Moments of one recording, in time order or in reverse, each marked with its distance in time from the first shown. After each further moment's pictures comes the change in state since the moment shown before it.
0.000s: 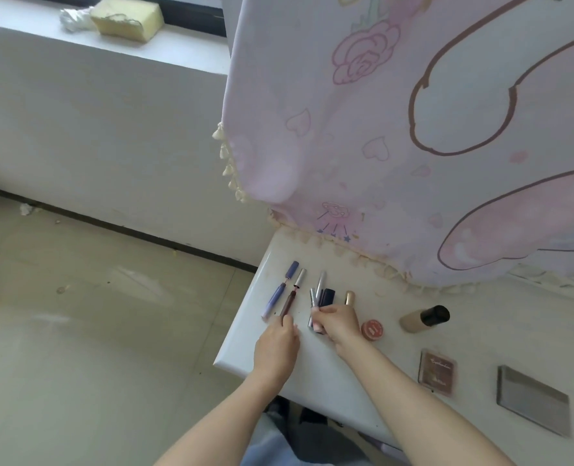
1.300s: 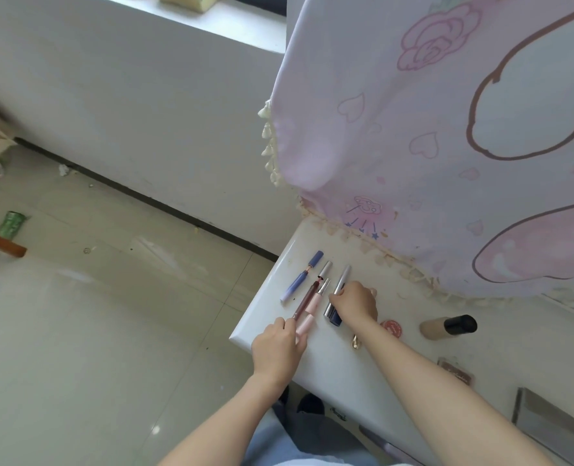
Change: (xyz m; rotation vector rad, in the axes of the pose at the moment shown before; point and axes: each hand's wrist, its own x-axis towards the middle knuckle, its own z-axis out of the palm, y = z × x) left_hand -0.022 -0.029 0.020 0.101 0.245 -0.061; right_hand 0.013 -0.023 0.004 -0.645 0.066 -0.166
